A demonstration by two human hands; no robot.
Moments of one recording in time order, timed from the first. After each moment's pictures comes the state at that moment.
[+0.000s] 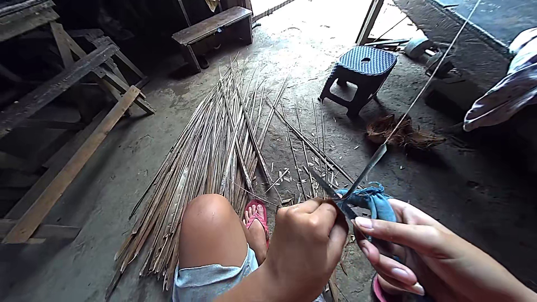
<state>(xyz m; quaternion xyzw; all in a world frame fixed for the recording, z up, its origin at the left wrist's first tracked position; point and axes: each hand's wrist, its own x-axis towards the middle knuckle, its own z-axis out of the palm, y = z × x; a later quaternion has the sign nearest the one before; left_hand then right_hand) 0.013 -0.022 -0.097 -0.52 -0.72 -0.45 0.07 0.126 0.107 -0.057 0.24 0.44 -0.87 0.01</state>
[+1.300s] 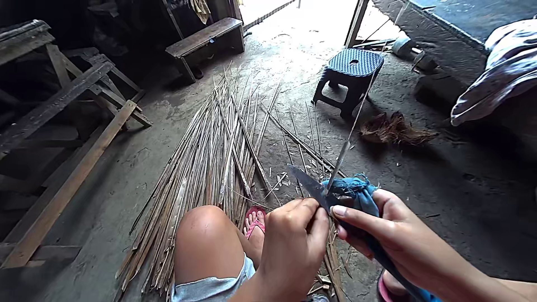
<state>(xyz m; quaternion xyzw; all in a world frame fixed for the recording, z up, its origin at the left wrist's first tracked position) 0.011 -0.019 -0.102 -0.47 -0.74 -0.48 0.02 0.112 0.104 -0.075 0.23 0.56 -0.79 -0.13</state>
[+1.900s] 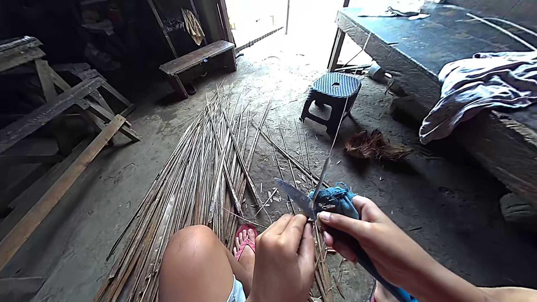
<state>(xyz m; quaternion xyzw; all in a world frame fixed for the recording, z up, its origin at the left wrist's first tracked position) 0.017 -0.016 -0.099 -0.47 -0.76 -0.45 0.08 0.104 0.116 -0.065 0.25 0.54 -0.80 -0.11</state>
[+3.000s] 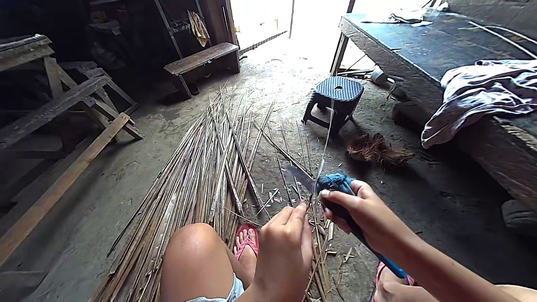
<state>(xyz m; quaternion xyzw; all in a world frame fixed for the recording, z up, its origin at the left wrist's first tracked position) 0.012 -0.010 -0.108 -0.47 -0.77 -0.40 0.12 0.083 0.131 -0.068 0.33 0.57 -0.74 -0.13</state>
